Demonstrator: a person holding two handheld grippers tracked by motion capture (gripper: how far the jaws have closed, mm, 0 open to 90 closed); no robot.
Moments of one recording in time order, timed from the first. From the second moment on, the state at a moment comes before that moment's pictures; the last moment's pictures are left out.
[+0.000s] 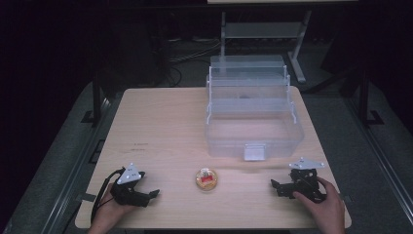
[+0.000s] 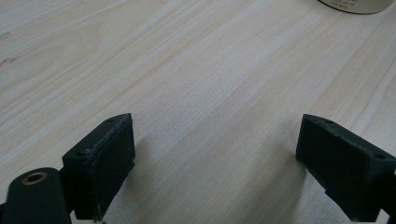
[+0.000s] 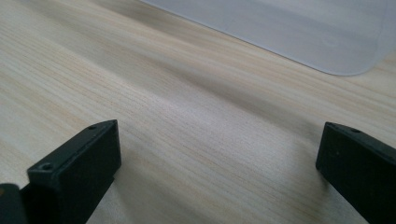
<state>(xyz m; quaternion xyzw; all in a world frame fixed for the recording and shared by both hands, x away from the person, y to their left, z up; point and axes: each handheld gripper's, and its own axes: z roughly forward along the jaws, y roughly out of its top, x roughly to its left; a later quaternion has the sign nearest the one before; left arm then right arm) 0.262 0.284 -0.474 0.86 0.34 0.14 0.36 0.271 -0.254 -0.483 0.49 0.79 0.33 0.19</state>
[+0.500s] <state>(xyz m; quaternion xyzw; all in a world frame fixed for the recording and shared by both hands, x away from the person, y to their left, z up) 0.264 0.281 -0.471 0.87 0.33 0.14 0.35 0.271 -0.254 -0.483 0.49 0.79 0.33 0.19</state>
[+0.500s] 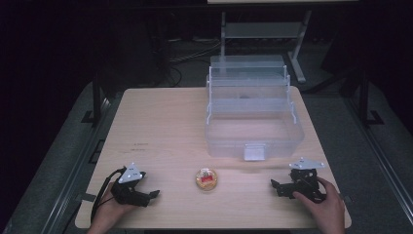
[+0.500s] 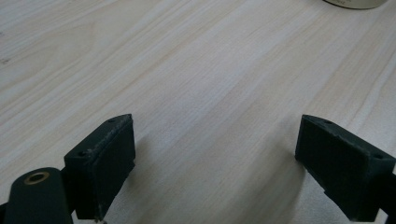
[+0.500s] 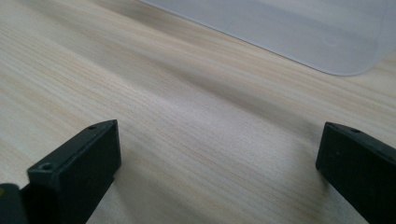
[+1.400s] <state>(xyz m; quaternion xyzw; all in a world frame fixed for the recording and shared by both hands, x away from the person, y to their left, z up) 0.268 0.258 -0.451 0.88 0.30 0.11 0.36 0.271 -0.254 -0.483 0.49 0.79 0.33 0.19</state>
